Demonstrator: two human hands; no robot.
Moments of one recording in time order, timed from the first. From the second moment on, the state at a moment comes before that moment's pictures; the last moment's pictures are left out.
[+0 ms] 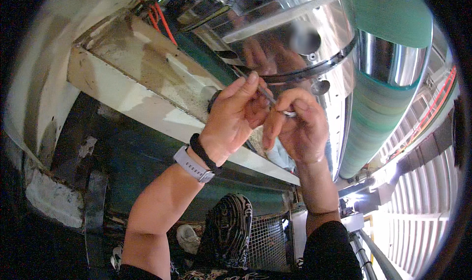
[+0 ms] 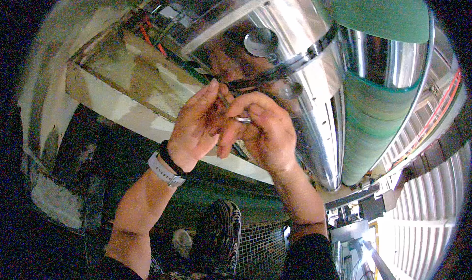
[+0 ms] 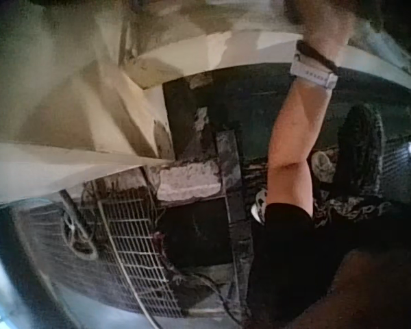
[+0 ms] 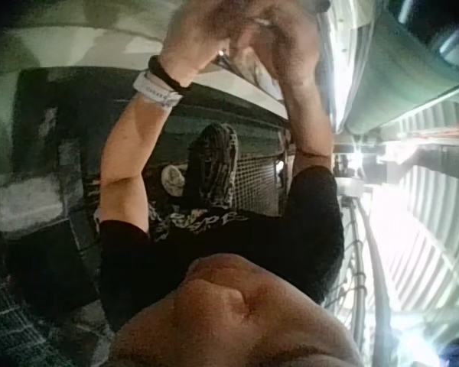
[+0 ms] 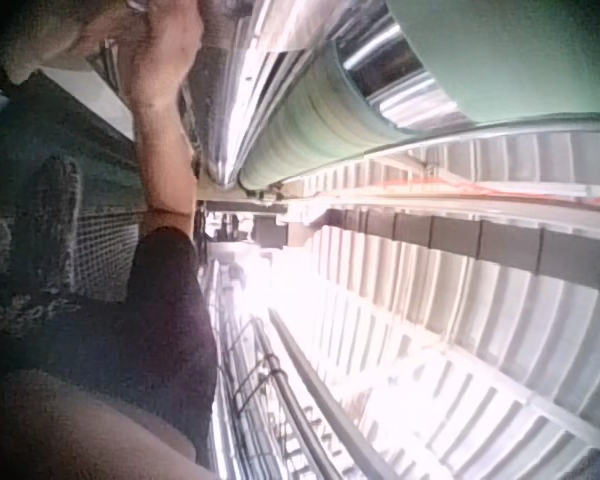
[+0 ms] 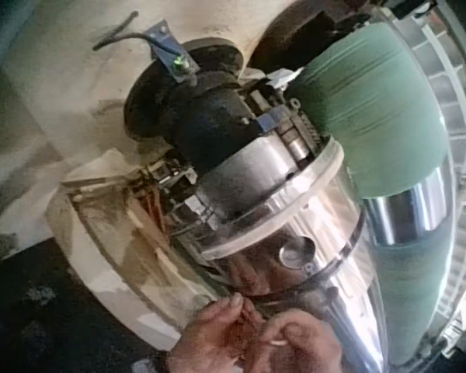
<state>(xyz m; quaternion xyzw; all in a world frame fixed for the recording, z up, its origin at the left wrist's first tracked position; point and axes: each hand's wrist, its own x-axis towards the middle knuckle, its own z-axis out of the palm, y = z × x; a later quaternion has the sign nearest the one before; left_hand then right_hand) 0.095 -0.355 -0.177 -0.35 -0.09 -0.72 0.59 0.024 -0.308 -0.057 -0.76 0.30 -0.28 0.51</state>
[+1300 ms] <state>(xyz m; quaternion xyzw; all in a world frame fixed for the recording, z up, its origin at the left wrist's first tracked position) 0.104 -0.348 -0.159 -0.21 -0.07 -0.71 0.67 0.059 -0.299 -0.005 -0.94 0.16 0.11 -0.27</state>
